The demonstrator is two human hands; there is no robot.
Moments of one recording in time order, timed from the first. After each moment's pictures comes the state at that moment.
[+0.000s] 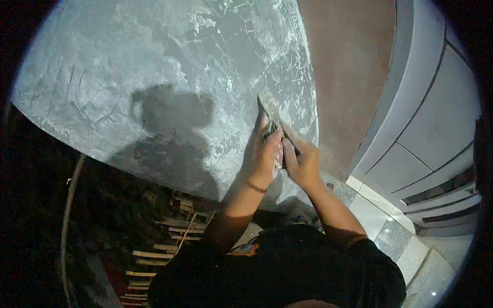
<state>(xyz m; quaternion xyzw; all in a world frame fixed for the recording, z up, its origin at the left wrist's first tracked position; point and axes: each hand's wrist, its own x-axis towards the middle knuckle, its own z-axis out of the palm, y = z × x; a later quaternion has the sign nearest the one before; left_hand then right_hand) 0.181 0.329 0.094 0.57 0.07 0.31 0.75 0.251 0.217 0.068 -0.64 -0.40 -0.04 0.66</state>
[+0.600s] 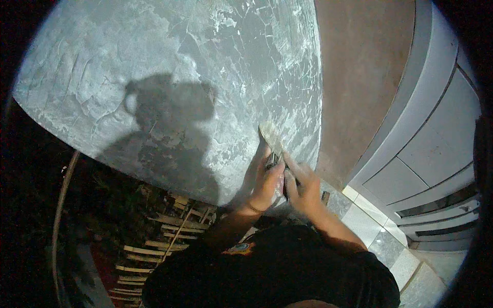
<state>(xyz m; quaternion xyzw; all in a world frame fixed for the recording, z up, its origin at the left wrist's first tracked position) 0.150 0.322 0.073 0.59 0.15 0.32 0.73 0.238 0.208 0.063 -0.58 -0.49 -0.08 0.64</state>
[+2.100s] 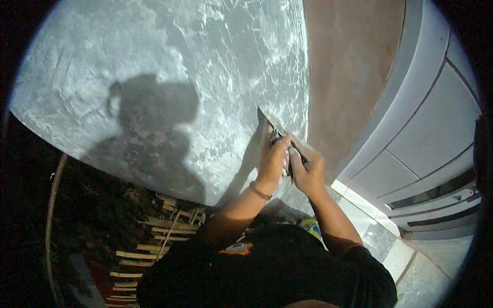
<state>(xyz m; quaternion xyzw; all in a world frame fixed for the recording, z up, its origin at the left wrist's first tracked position) 0.196 0.319 0.059 0.53 0.12 0.31 0.79 0.259 0.201 0.062 -0.64 -0.35 0.06 0.68</state>
